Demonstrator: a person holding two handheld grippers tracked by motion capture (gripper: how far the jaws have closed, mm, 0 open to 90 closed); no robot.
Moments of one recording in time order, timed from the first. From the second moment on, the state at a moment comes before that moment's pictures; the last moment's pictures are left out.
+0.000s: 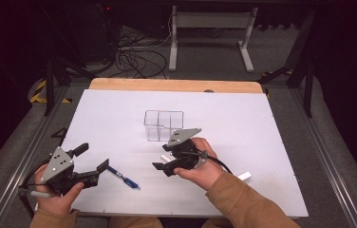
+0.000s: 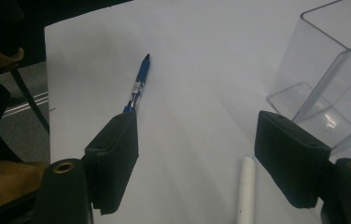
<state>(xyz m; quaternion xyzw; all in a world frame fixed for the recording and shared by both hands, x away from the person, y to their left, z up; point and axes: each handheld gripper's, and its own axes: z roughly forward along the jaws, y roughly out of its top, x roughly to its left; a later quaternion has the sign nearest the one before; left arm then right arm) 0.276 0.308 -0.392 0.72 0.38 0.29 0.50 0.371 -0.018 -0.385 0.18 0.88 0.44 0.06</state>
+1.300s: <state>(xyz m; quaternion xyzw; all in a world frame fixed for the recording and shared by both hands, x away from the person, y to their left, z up) 0.277 0.313 -0.393 0.72 0.38 0.29 0.50 0.374 0.046 -0.405 0.18 0.90 0.41 -0.03</state>
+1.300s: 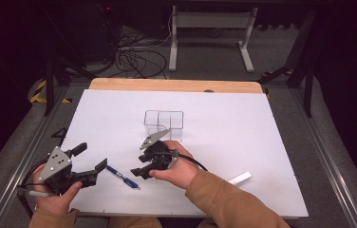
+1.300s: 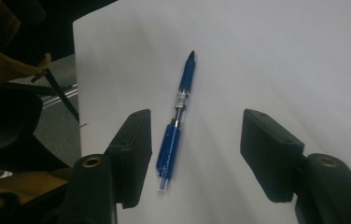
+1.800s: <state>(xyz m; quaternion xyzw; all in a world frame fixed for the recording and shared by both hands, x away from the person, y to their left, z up) 0.280 0.315 -0.394 0.72 0.41 0.29 0.49 0.374 0.072 -0.414 0.18 0.91 0.38 -0.04</state>
